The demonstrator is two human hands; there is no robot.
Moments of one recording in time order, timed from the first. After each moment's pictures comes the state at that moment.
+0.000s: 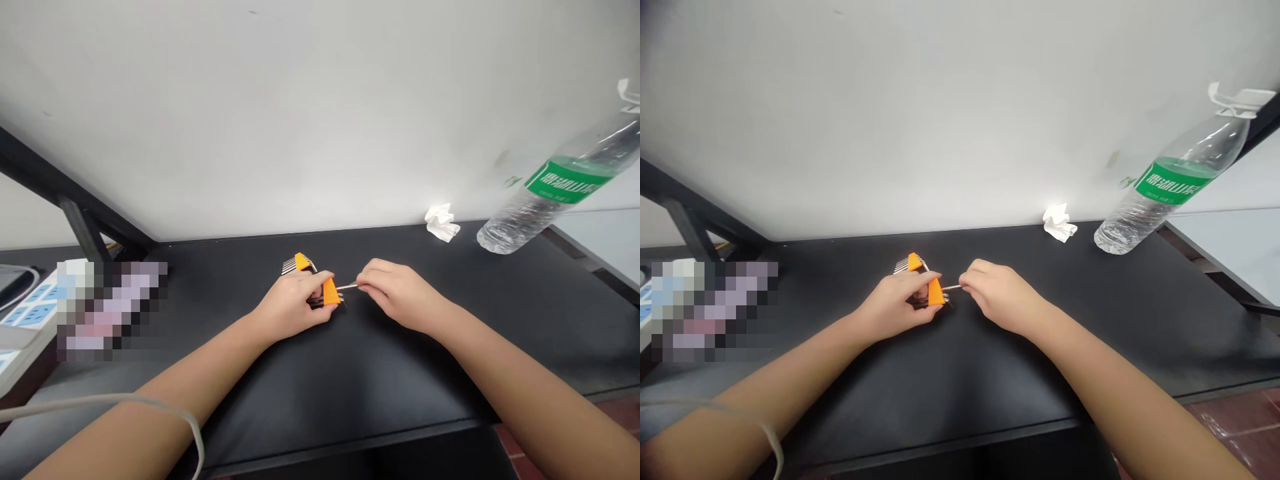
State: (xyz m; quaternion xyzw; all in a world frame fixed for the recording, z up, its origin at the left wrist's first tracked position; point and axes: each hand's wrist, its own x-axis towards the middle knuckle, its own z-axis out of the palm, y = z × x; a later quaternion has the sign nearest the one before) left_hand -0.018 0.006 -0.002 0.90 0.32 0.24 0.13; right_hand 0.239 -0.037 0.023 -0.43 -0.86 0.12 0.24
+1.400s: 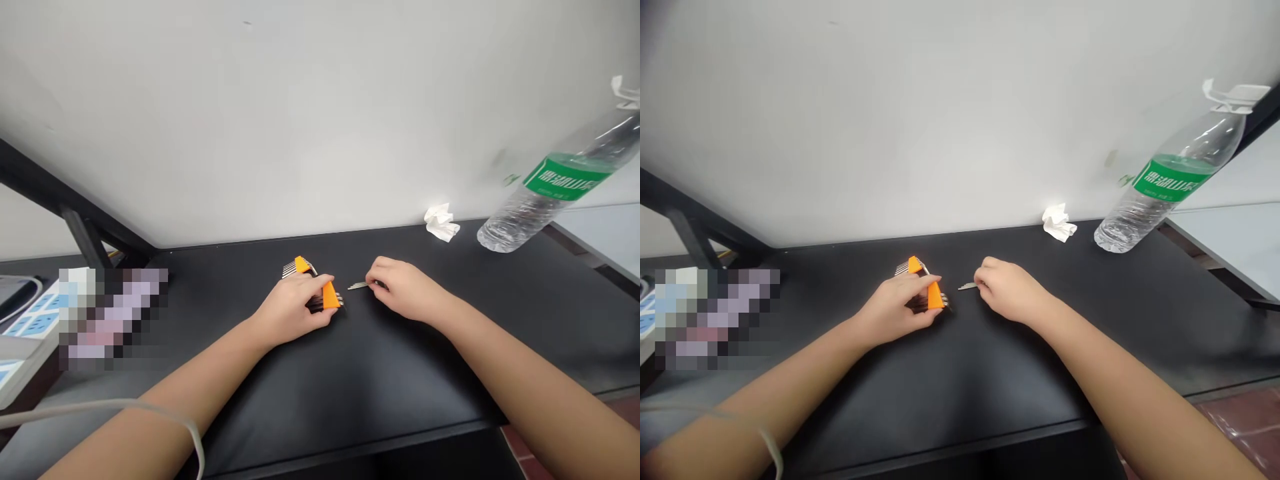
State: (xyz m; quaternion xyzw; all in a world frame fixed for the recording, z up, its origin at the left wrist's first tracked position) left_hand -0.022 0.009 -0.003 0.91 0.33 0.23 0.13; right_hand 0.250 -0.024 0.016 -0.51 -0.83 0.15 0.16
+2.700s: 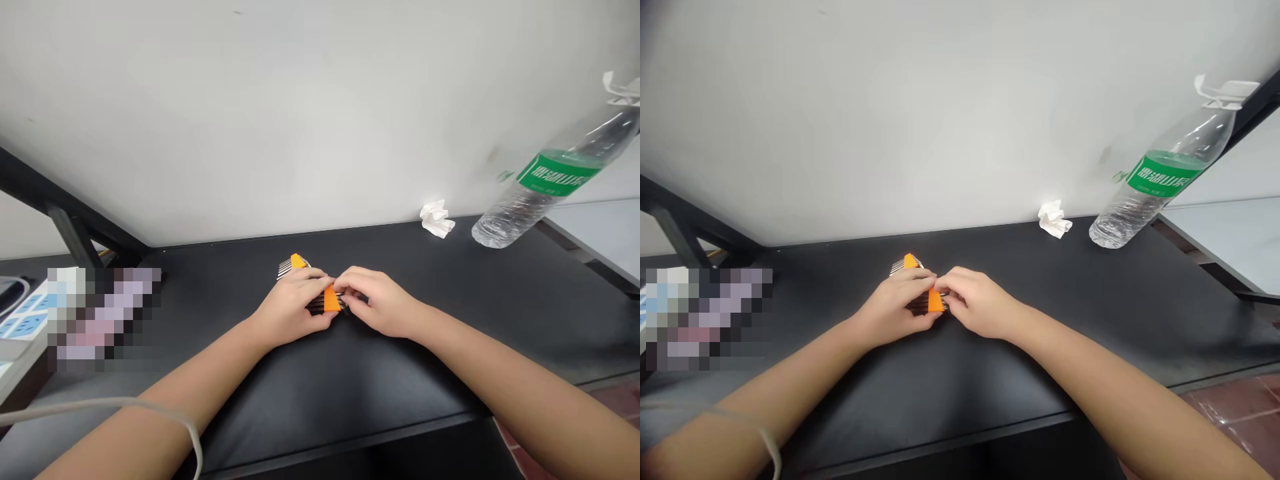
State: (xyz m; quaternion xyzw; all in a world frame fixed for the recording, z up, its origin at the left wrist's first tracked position) left_hand -0.015 0.005 0.000 0.92 0.27 0.26 0.13; right_hand 0.218 -0.038 0.011 -0.39 -0.81 0.30 0.32
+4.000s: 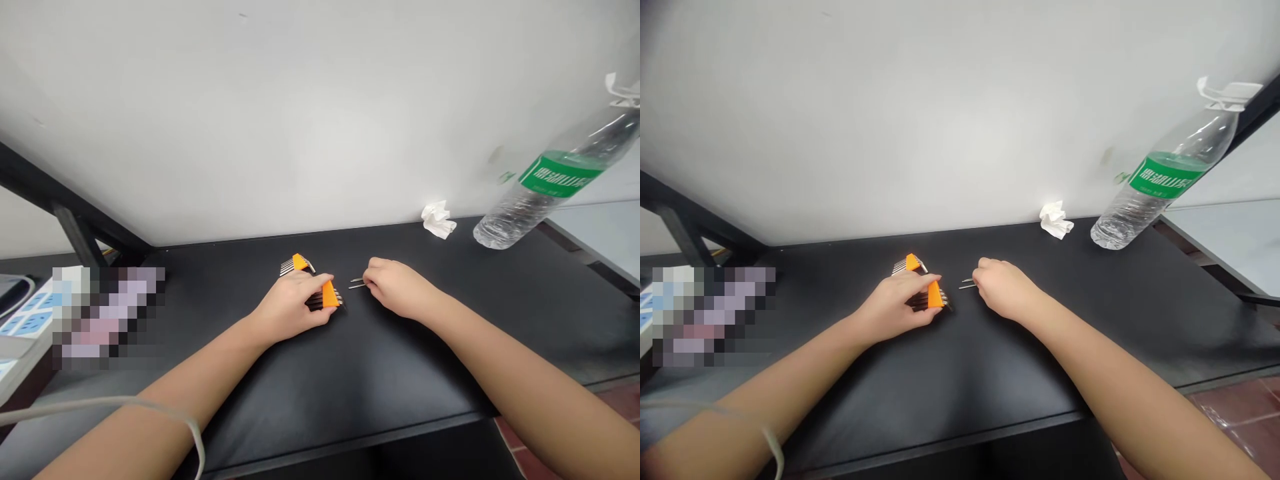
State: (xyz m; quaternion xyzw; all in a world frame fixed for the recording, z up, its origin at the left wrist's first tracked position) left_hand -0.020 0.009 -0.007 0.91 0.32 0.23 0.12; right_hand 0.247 -0.020 0.012 -0.52 -0.85 0.08 0.05
